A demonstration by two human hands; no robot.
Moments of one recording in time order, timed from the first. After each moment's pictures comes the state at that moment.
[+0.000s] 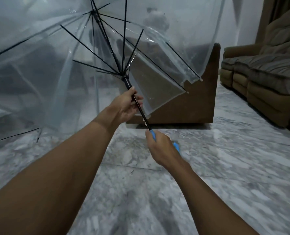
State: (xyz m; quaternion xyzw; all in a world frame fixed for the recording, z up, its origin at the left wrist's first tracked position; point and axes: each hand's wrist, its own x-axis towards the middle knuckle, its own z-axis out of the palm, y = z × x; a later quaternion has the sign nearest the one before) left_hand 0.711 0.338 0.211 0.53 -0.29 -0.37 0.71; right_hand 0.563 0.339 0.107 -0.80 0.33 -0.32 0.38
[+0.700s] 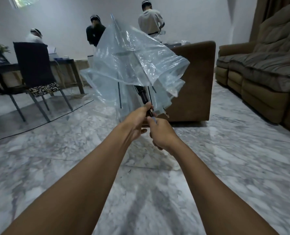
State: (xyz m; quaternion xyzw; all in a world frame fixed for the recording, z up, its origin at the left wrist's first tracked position) left_hand 0.665 0.339 0.169 0.66 -0.31 -0.38 0.57; right_hand 0.571 0.309 0.129 -0.75 0.32 -0.31 0.49
